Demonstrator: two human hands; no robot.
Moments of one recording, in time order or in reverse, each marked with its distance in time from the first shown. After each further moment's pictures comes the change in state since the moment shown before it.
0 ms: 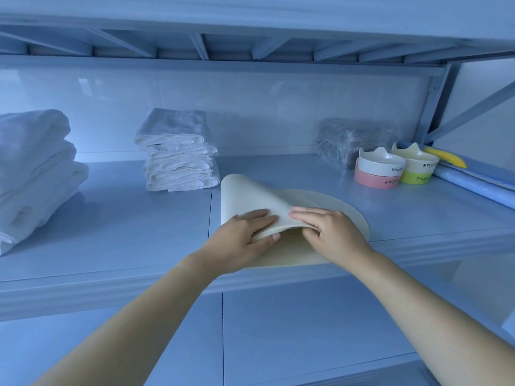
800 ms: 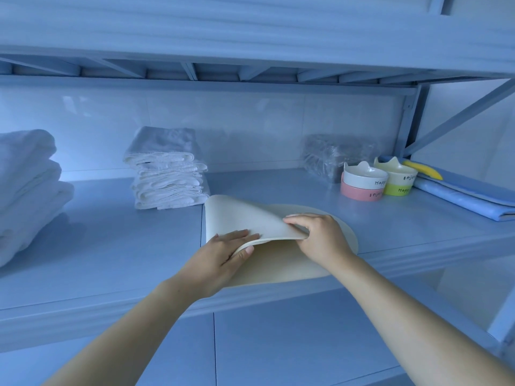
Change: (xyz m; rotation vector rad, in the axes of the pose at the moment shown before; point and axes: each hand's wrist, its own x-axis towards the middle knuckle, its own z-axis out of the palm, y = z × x) left_hand -0.014 -0.020 -0.007 -0.115 -0.030 -0.003; right_hand 0.017 0.007 0.008 0.008 0.143 0.104
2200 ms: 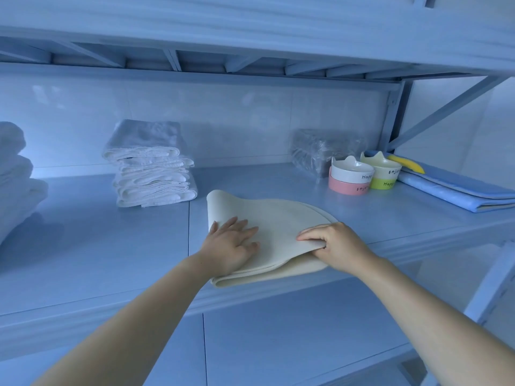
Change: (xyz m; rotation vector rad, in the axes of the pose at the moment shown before) left_hand 0.056 -0.007 0.024 0.282 -0.146 -0.126; right_hand -0.024 0.035 -0.033 -0.082 -0.317 0.075
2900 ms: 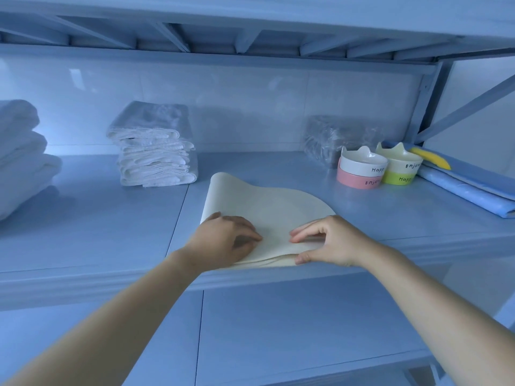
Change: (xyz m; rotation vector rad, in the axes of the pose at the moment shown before) left_hand -0.011 0.036 0.012 0.078 0.239 0.112; right_hand 0.003 0.035 -0.016 0.291 -0.320 -0.001
